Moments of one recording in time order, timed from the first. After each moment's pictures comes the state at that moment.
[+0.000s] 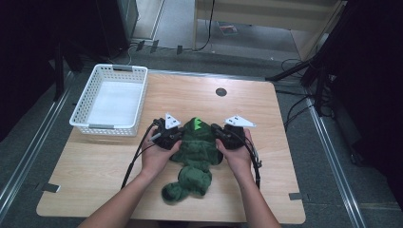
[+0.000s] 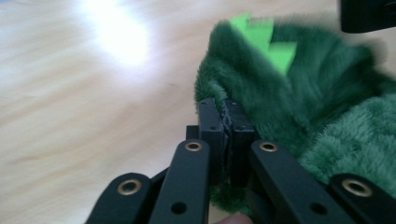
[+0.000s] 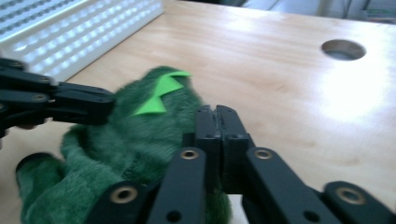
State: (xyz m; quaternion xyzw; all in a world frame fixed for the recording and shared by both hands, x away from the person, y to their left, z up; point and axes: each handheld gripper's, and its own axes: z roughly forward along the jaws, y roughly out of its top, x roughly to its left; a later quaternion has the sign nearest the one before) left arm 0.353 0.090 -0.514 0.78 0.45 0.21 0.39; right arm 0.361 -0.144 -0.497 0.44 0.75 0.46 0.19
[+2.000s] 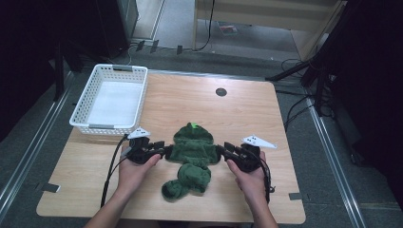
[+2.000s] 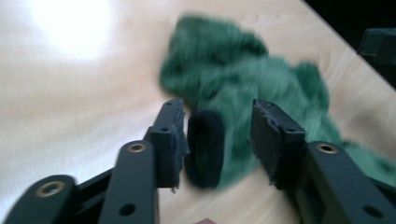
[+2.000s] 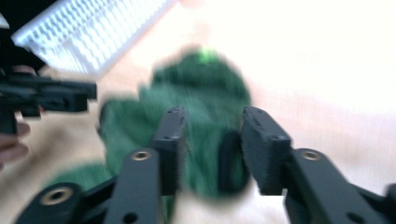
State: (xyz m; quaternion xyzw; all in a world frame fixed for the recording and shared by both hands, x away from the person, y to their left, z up) left arm 0.299 0.150 -0.517 0.73 0.49 0.06 0.48; right arm 0.296 -0.181 -0.493 0.47 0.72 0.50 0.11
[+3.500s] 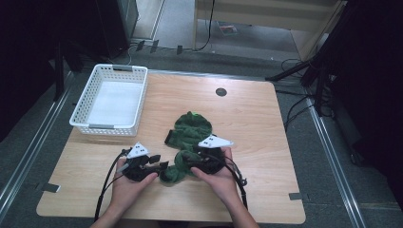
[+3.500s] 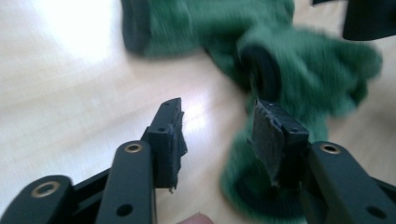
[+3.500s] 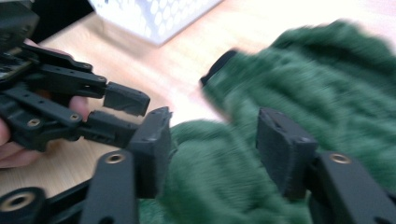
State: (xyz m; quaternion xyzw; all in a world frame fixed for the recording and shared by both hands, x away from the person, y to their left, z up) left arm 0.248 0.159 -0.543 0.77 0.46 0.08 0.44; right arm 0.284 -0.085 -0.504 0.37 0.81 0.46 0.09
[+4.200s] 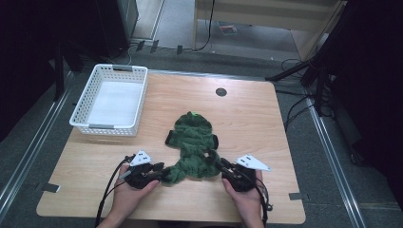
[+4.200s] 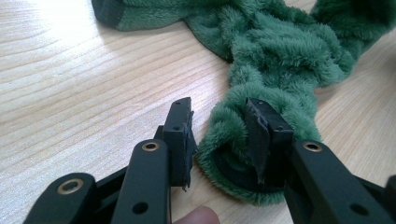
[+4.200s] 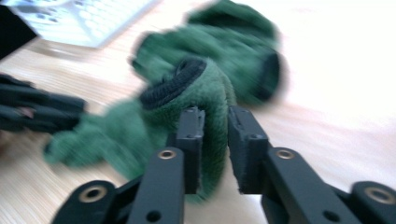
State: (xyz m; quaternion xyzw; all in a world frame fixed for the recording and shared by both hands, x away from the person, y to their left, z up) left arm 0.240 0.154 -0.554 0.78 0.45 0.08 0.44; right arm 0.238 -0.184 -0.519 0.48 0.72 0.47 0.15
